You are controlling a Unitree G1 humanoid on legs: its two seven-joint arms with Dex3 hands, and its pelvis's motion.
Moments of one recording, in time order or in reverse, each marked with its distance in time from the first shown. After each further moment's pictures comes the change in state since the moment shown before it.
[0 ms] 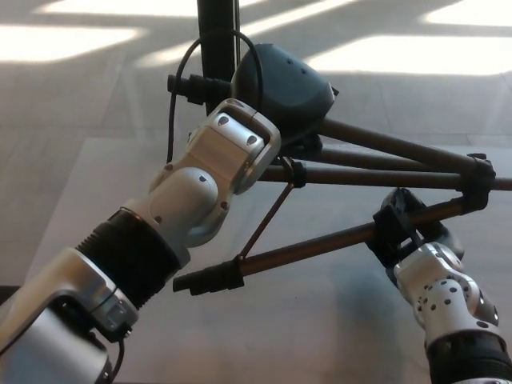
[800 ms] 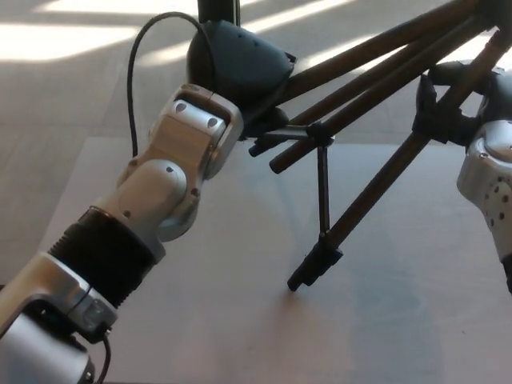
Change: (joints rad) left_arm 0.065 0.038 0.079 -0.036 -0.013 0.077 0.049; right_arm -0.198 -0.347 0.350 -0.151 -0.250 0.200 0.150
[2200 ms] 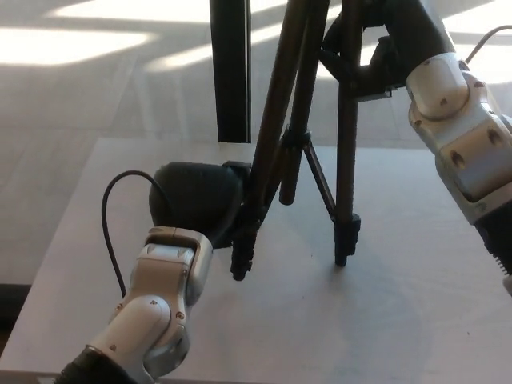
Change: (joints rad) left_arm 0.426 -0.060 0.029 -0.162 -0.061 0.182 0.115; right_arm -0.181 -0.080 0.411 -0.040 -0.424 -0.042 0.321
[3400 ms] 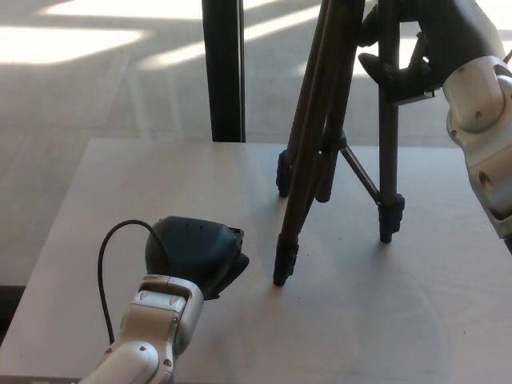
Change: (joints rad) left_arm 0.118 0.046 -0.031 -0.025 -0.002 -0.012 -0.021; right_arm 0.097 -0.049 -0.087 -0.078 -0.219 -0.055 0.053
